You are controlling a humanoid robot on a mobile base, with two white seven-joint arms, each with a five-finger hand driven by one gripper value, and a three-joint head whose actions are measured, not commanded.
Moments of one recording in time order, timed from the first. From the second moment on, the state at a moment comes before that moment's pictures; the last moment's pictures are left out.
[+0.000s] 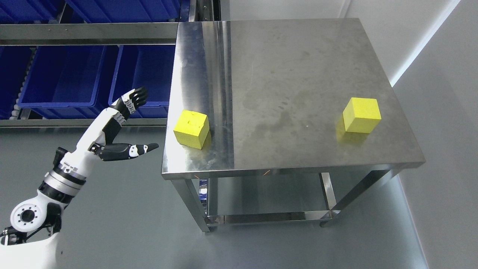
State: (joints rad) left arm -0.15 0.22 0.18 -1.66 0.13 -0.20 -0.71; right arm 0.00 0.00 -0.09 0.00 0.00 -0.10 0.02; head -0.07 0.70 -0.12
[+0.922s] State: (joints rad) left arm -0.37 0.23 -0.07 -1.43 0.01 -0.16 -0.75; right arm 0.00 0.00 -0.09 0.00 0.00 -0.10 0.02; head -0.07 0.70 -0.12
